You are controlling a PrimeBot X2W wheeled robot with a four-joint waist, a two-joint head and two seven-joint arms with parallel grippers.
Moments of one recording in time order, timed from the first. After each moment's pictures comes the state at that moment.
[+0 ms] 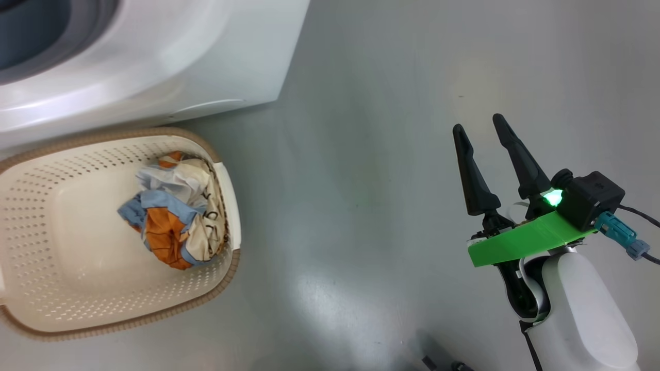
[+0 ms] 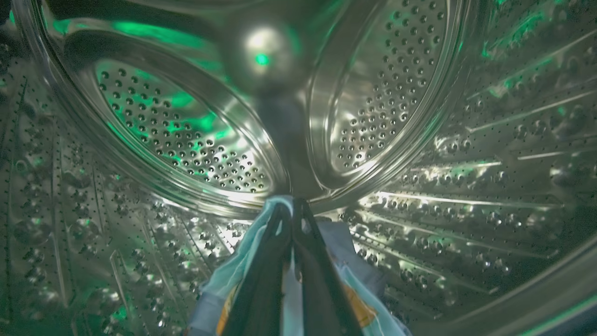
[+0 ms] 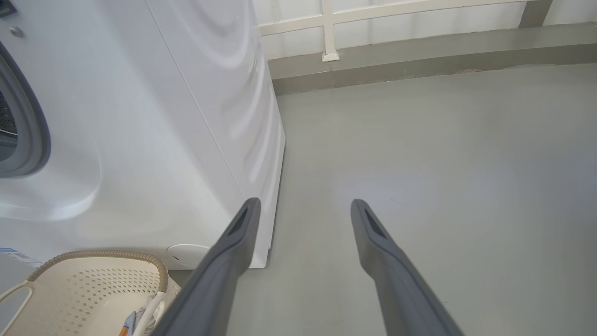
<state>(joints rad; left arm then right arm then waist) -1.31 0.31 0.07 0.94 -0.08 -0.11 -0.23 -0.41 -0.09 0.12 0.17 0.32 0.12 -0.25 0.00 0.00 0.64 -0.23</state>
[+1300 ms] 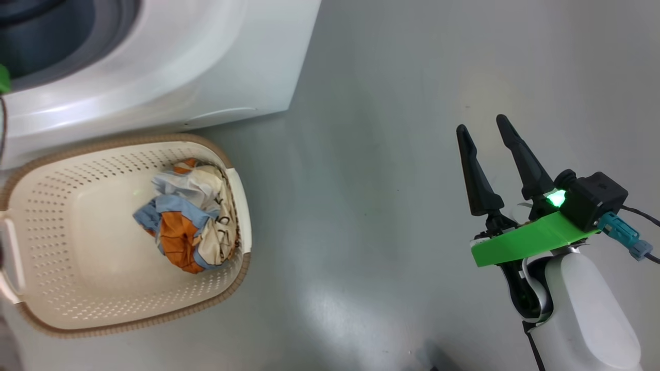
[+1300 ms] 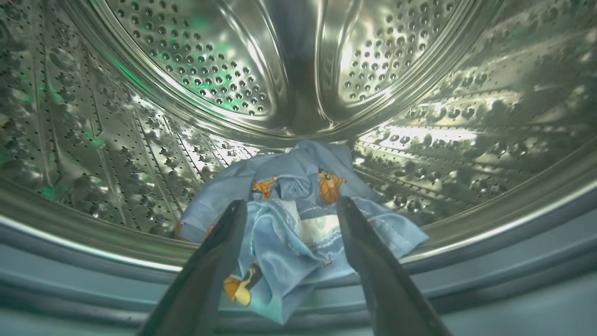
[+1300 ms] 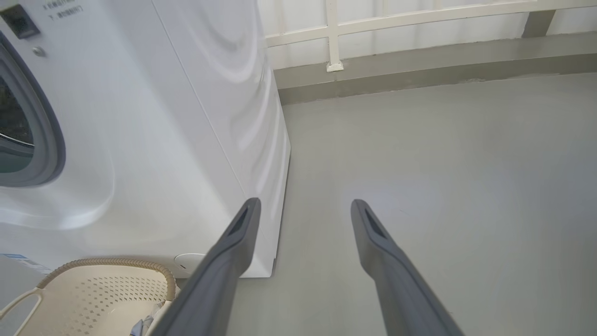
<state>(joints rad) -1.22 0.29 0.07 1.07 -0.18 -0.12 -0.26 -0.41 -0.09 0.11 0.17 0.32 0.12 -0.25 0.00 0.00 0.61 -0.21</state>
